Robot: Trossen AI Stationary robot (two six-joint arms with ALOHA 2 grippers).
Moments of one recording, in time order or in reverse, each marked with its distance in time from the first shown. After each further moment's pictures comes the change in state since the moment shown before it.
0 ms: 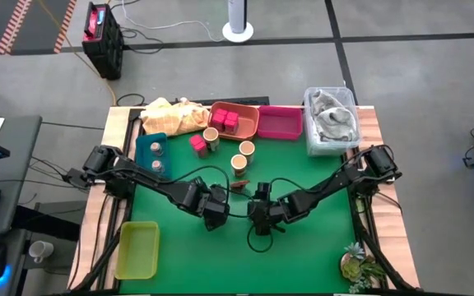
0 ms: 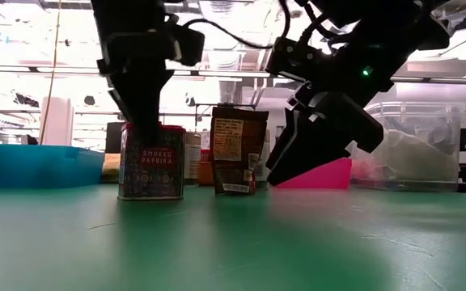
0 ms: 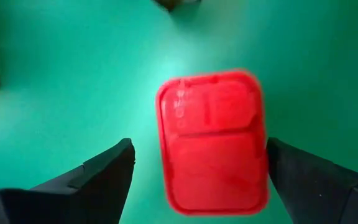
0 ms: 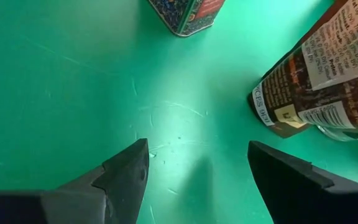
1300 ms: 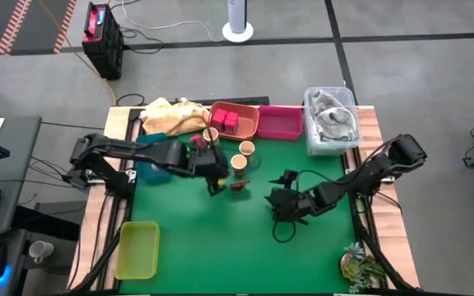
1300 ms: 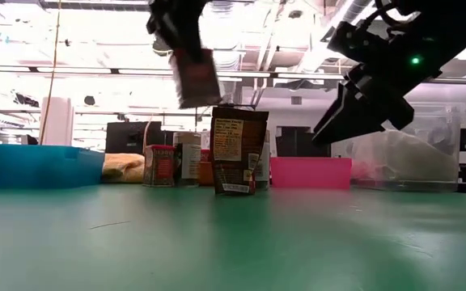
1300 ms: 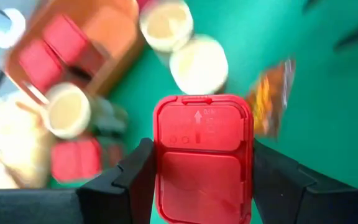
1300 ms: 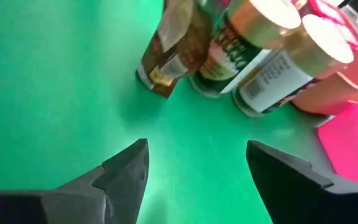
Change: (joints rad) left arm 0.221 -0.168 0.258 -0.130 -0.132 0.290; right arm 0.036 -0.320 -0.288 0.023 0.289 0.057
